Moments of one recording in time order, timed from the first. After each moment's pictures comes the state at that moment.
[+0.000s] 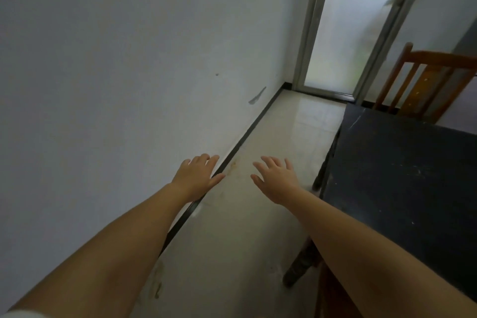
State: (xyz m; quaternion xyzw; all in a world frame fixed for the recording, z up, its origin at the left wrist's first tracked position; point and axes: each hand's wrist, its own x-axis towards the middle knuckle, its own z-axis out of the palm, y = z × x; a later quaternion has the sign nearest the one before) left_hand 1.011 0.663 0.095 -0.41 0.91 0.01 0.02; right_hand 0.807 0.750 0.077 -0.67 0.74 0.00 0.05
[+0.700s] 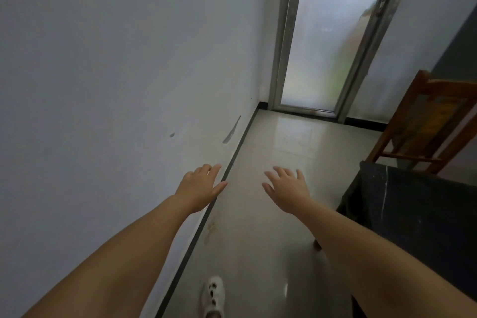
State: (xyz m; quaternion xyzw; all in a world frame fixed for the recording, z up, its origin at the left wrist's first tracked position) left_hand 0.763 0.268 0.068 -0.35 0.93 0.06 0.01; right_hand 0.563 0.393 0.052 -0.56 0.82 0.02 0.06
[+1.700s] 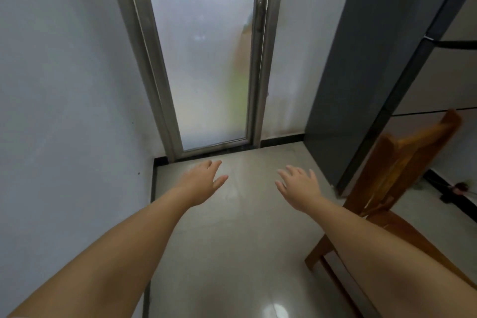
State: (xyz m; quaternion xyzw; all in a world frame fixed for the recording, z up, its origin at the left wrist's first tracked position) left_hand 0.104 -0.136 0.097 -0.07 0.99 0.11 0.02; right_hand -0.002 0.104 0.071 -0.26 0.96 -0.03 0.08
